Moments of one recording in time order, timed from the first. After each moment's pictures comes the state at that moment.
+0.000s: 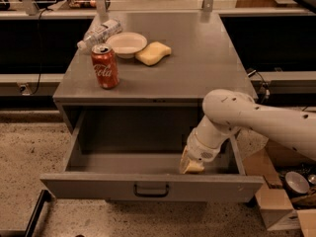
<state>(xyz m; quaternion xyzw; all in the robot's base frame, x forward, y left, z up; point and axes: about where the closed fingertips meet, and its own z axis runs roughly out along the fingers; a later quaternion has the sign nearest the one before) 0.469 -0.090 0.619 -0.70 0.69 0.17 0.09</state>
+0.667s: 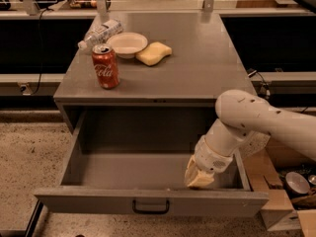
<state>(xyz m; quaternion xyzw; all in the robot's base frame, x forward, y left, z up) 0.410 -0.095 0.648 -0.70 0.67 0.23 0.07</state>
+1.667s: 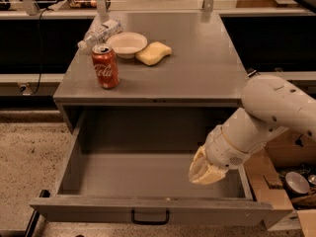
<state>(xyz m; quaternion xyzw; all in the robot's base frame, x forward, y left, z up) 0.391 -0.100 0.721 -0.71 0.65 0.22 0.14</state>
